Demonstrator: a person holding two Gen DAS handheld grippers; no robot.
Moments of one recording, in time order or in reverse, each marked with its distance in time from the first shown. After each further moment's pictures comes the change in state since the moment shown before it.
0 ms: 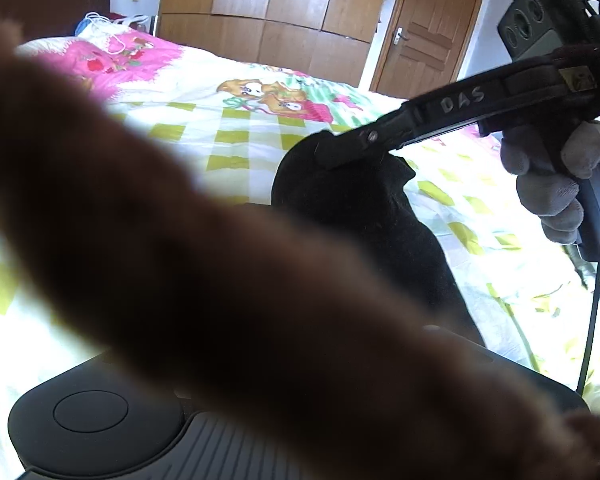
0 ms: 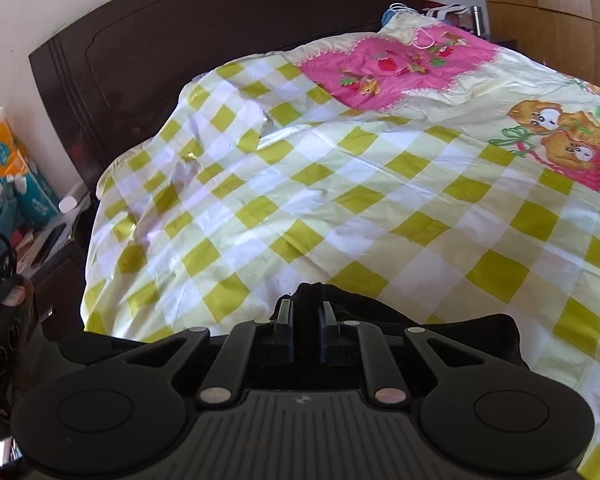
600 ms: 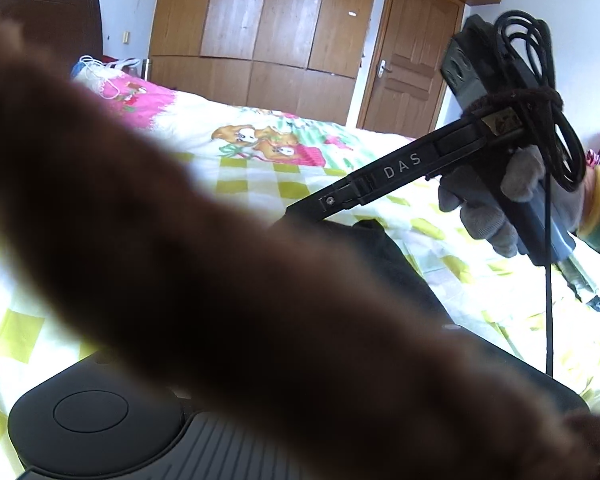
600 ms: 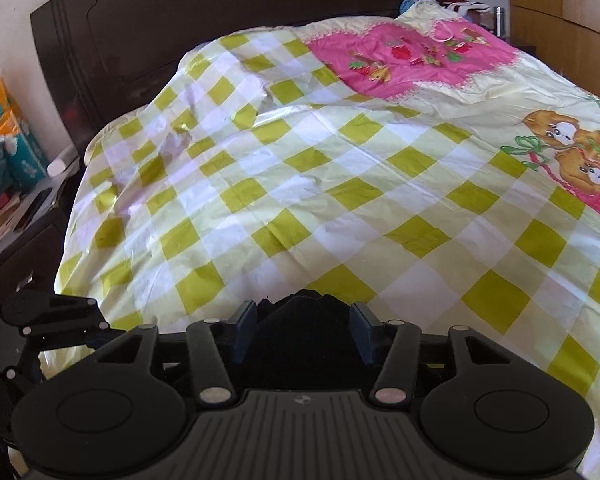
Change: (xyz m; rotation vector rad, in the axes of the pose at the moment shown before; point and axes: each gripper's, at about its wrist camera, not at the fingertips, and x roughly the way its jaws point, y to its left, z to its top) left arm -0.018 0.008 0.011 0.058 -0.110 -0.014; right arm 0.044 -0.011 0.016 -0.138 0.104 -0.011
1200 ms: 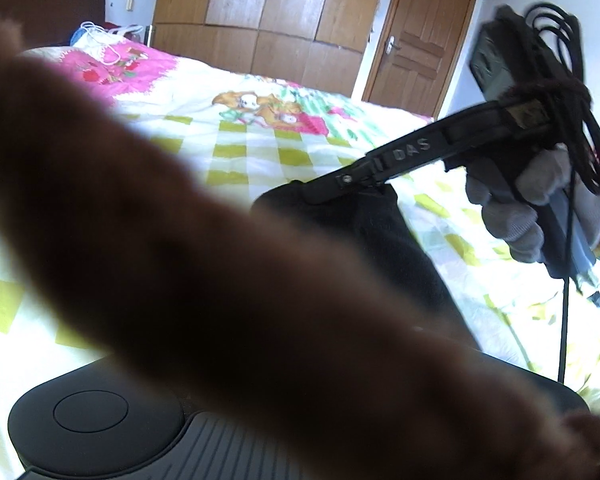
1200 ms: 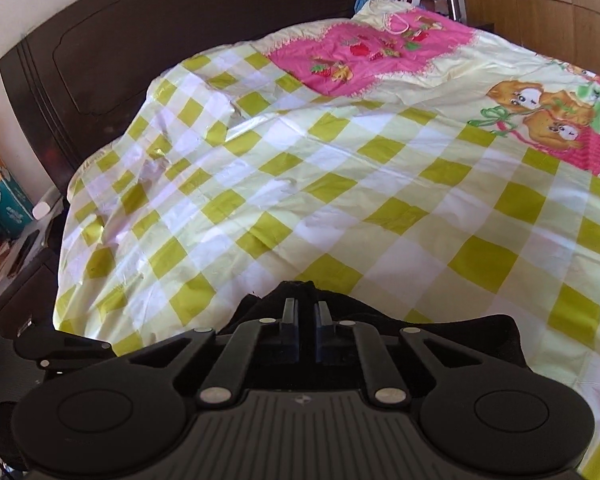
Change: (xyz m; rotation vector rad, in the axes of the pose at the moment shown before) left arm 0.007 -0.002 -0.002 -0.054 0.062 -0.004; right arm -0.022 -0.002 -0.020 0.185 -0.088 -0.042
